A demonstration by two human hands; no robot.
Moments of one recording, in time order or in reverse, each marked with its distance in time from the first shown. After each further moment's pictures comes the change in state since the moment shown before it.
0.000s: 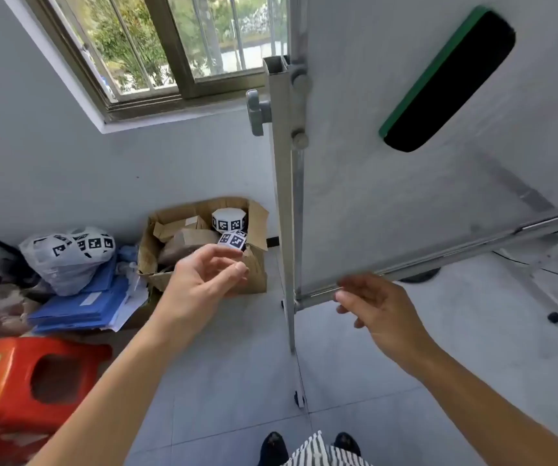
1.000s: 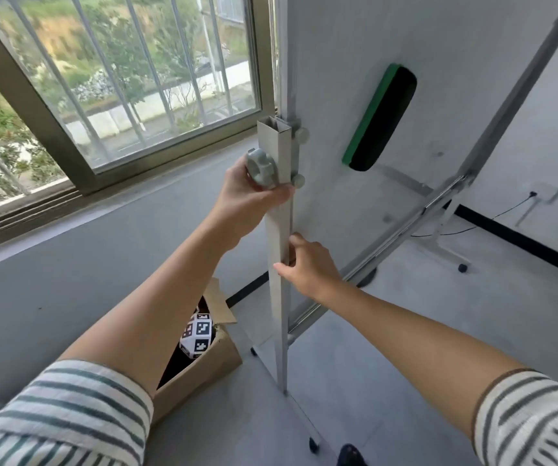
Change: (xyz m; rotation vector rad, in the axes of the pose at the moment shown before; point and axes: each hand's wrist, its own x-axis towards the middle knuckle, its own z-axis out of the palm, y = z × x) left_hand 0.261 0.103 -0.001 -0.108 -0.525 0.421; right_hand 0.201 -0.083 0.115 -0.634 0.445 -0.023
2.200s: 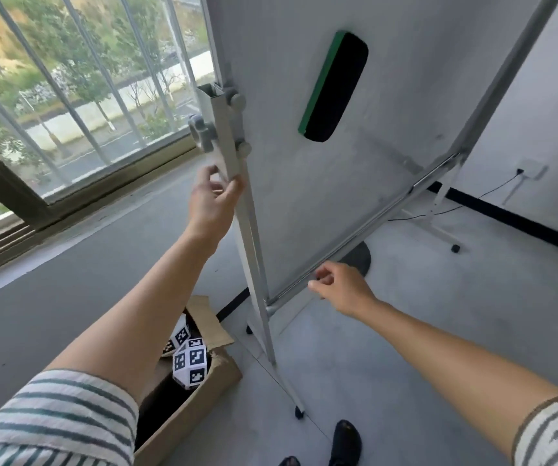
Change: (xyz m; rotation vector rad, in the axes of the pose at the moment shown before) left_hand 0.114 -0.065 -0.024 0.134 0.174 -0.143; right_hand 0.068 0.097 0.015 0.195 -0.076 0.323
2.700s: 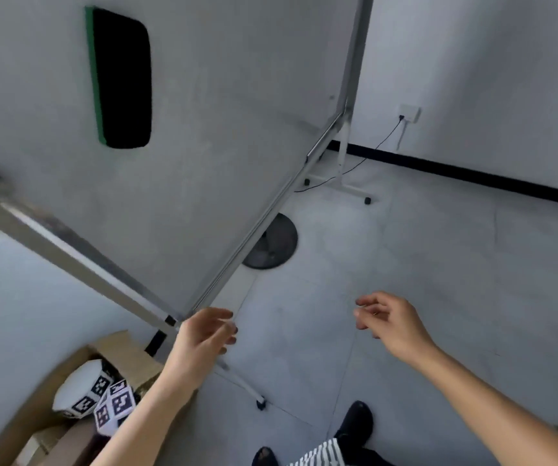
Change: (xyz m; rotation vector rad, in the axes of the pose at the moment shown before) left_hand -0.149 -0.069 0.129 0.222 -0.547 -0.308; right_hand -0.141 0.188 -0.109 0.450 0.303 0.316
